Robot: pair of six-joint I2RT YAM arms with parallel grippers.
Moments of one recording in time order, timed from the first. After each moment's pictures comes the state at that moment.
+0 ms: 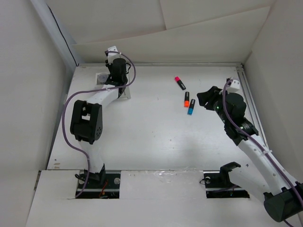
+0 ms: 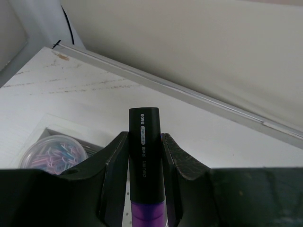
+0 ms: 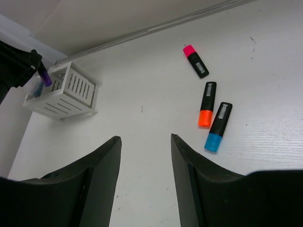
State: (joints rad) left arm -0.28 1.91 1.41 0.28 -0.61 -0.26; right arm 0.35 0.89 0.82 -0.10 0.10 0.52
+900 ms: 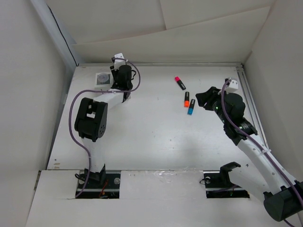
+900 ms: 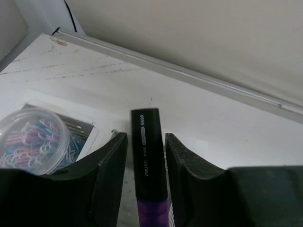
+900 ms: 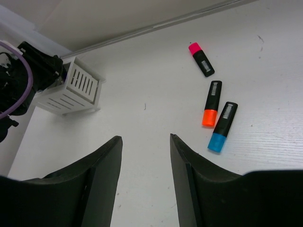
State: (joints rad) left arm -0.32 1.98 1.35 0.41 -0.68 -0.21; right arm 0.35 0.90 0.80 -0.08 0.07 0.52
